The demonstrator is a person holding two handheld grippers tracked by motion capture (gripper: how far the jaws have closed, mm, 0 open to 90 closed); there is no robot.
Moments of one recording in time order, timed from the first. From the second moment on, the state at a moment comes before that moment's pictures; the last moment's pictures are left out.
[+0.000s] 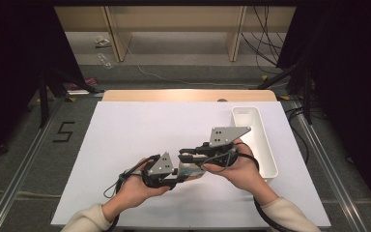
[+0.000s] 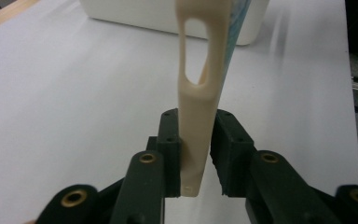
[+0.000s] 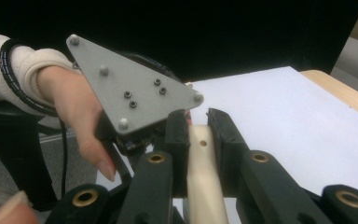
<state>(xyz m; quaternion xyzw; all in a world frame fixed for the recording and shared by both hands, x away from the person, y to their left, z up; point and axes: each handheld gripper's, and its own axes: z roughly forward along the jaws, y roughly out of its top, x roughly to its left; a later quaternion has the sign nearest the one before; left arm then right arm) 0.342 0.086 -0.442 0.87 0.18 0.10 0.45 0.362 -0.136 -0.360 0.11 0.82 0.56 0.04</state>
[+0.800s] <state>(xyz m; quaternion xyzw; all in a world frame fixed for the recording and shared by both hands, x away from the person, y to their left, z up) 0.343 0.088 -0.439 0.87 0.19 0.10 0.45 0.363 -0.136 -0.360 0.11 0.81 0.57 0.04</state>
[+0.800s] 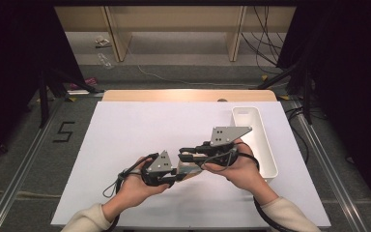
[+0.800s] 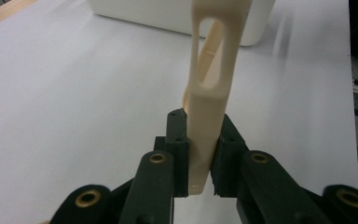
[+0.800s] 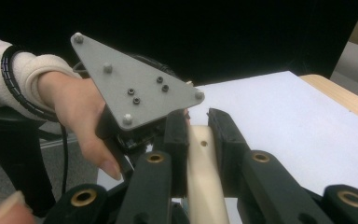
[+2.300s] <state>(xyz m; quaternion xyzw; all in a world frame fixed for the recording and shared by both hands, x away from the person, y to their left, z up) 0.347 0.091 -0.440 0.86 0.22 0.10 0.45 0.375 -0.145 -0.368 0.18 0.77 0.61 0.09</state>
